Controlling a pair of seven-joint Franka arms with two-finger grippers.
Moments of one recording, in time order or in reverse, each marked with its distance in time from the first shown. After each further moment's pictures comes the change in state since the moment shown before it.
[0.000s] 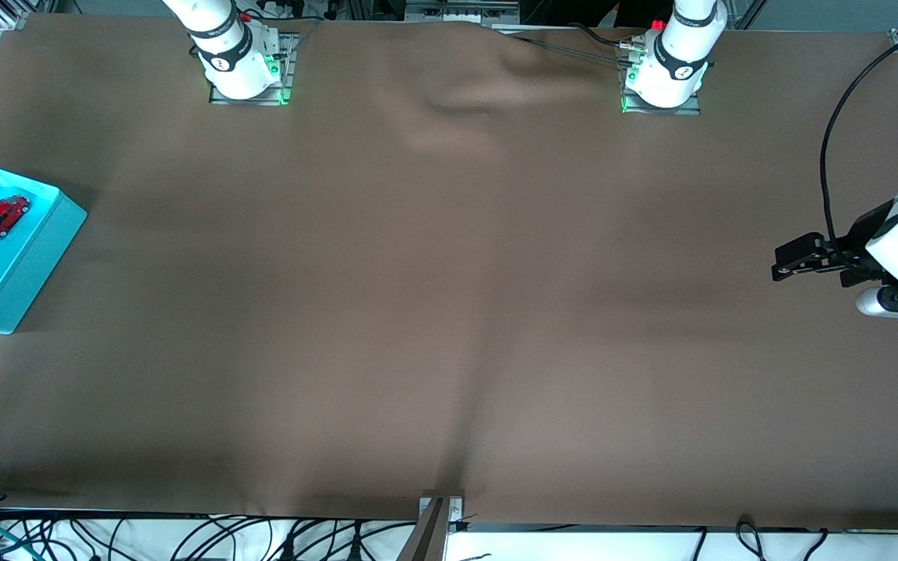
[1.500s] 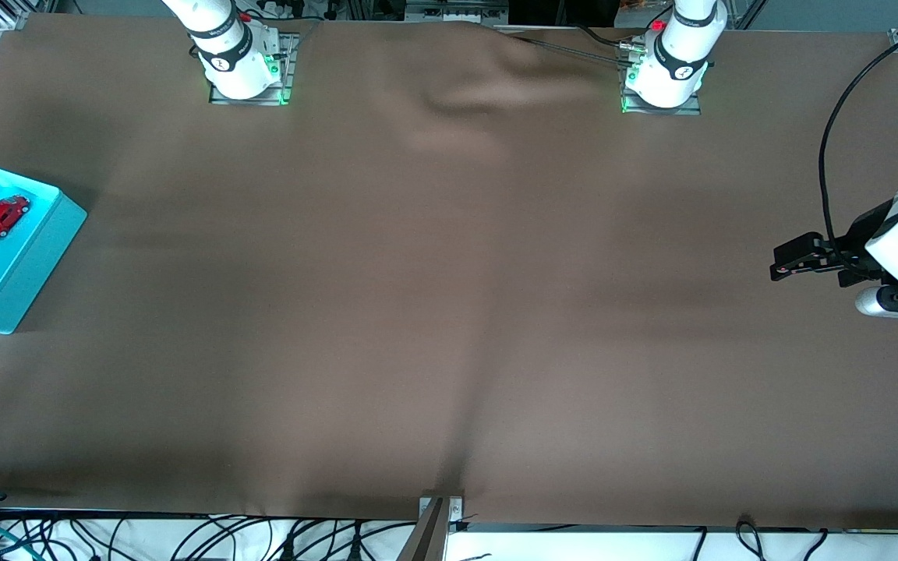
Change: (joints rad) left arm 0.000 0.000 0.000 0.000 -0.010 0.000 0.000; right arm 0.047 -0.236 -0.001 0.040 -0.028 -0.313 0.003
